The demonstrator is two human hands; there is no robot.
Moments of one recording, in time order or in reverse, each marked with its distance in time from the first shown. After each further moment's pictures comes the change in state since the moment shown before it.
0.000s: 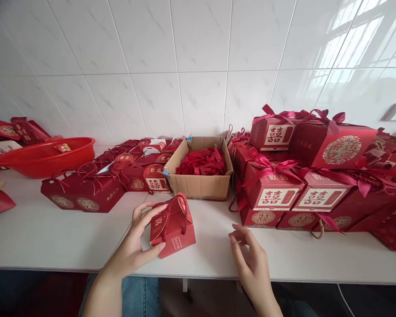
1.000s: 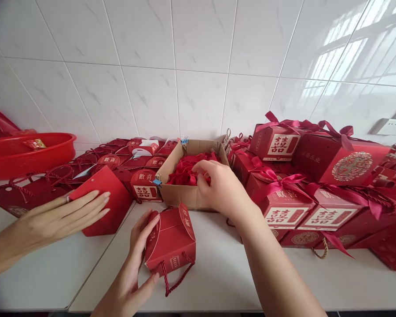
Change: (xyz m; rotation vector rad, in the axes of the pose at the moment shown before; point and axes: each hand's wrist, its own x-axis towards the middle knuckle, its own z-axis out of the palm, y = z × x) left_hand 0.001 -0.004 0.038 -0.276 0.111 0.034; right_hand 0.160 -0.150 0.021 -0.339 -0.311 -0.410
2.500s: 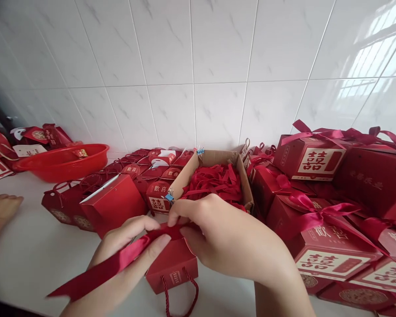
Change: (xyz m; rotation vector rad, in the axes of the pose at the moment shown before) left_hand 0.068 0.078 -0.032 0.443 0.099 -0.045; right_hand 0.003 -0.029 -0.012 0.260 -0.494 -0.297
